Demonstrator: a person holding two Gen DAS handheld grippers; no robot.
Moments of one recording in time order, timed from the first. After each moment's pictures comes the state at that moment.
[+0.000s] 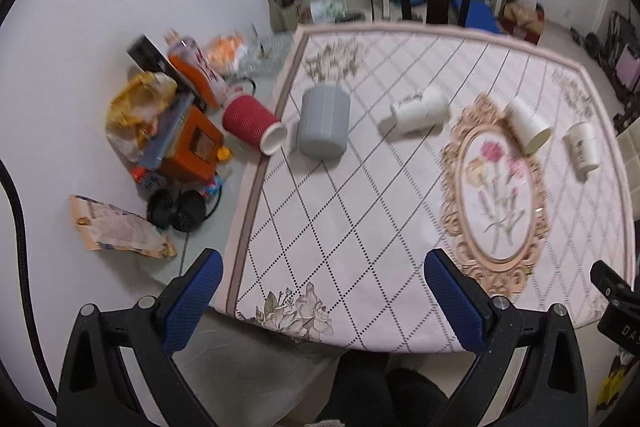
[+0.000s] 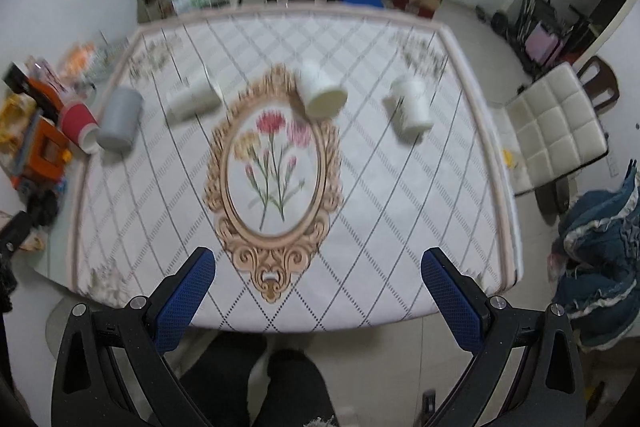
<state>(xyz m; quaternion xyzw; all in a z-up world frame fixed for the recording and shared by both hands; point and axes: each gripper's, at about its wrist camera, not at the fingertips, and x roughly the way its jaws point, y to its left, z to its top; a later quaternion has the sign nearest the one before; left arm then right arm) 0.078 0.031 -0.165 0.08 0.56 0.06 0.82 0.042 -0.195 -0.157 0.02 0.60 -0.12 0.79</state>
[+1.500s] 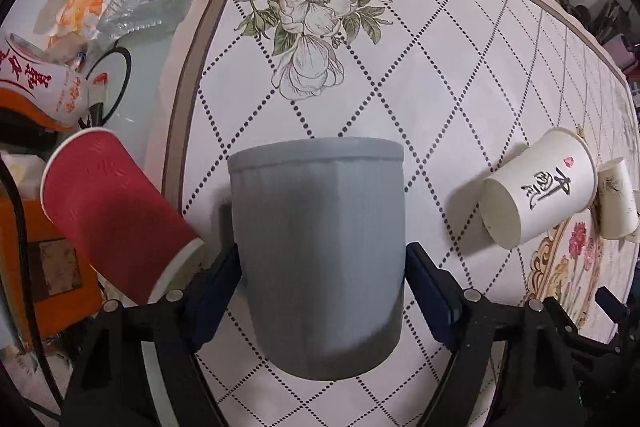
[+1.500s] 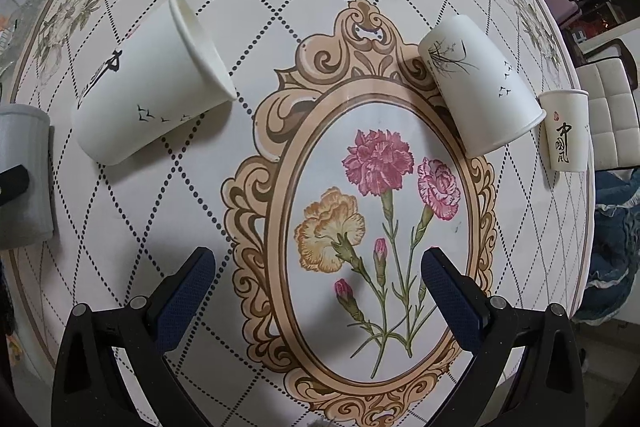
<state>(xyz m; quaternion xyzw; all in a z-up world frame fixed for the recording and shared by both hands) 0.338 0.090 -0.353 0.02 0.68 -0.04 0.73 0.273 -0.121 -0.362 0.02 0.69 -0.16 0.70</state>
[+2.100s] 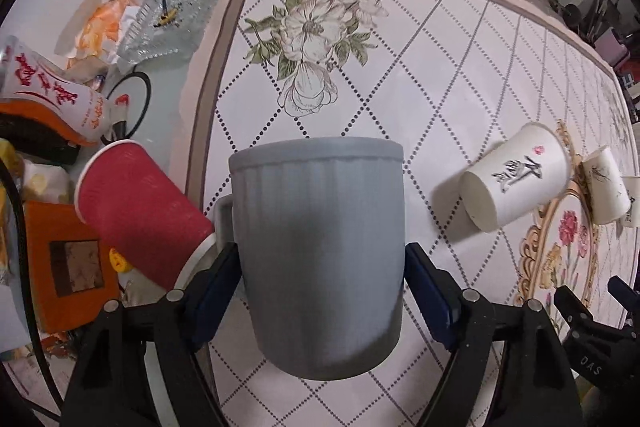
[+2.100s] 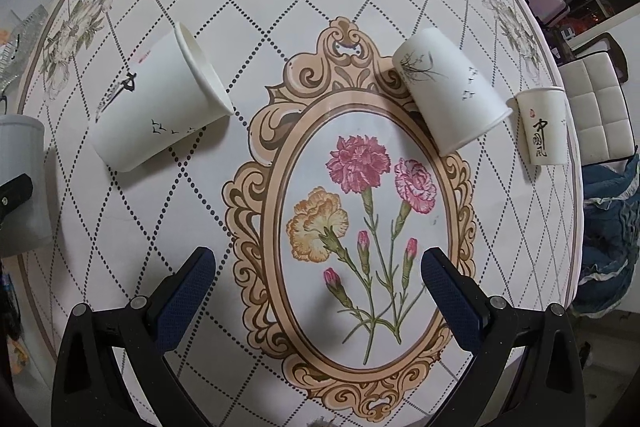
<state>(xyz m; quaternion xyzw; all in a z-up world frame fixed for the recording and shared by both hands) 0.315 0.084 -0.311 0.04 0.65 -0.05 0.76 0.257 -0.126 -0.333 0.03 0.68 -0.18 0.71</state>
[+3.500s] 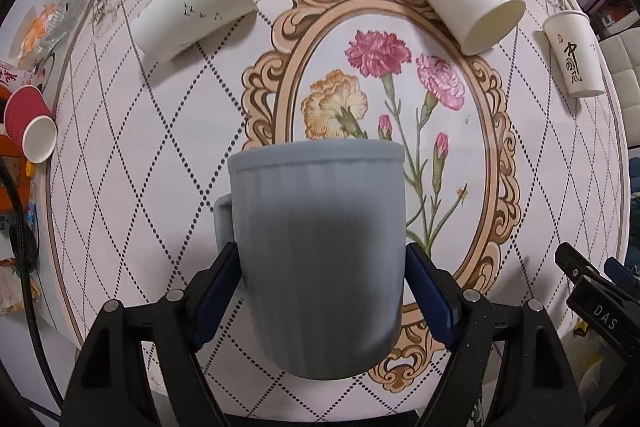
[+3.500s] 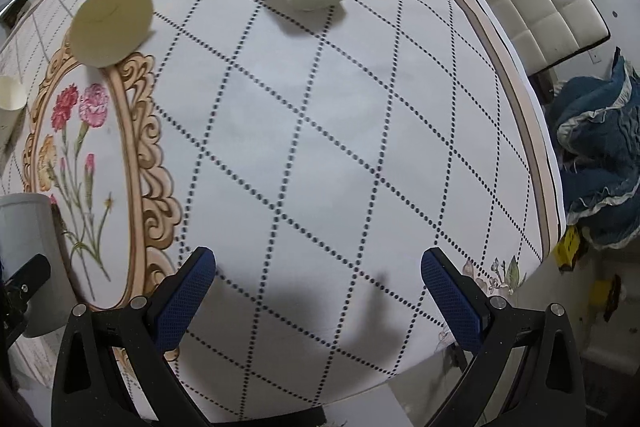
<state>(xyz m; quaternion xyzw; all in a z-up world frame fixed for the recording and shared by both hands) 0.164 -0.138 -0.350 0.08 0.69 -0.08 0.72 0.079 -0.356 -0.358 0.12 0.67 -0.25 0.69</state>
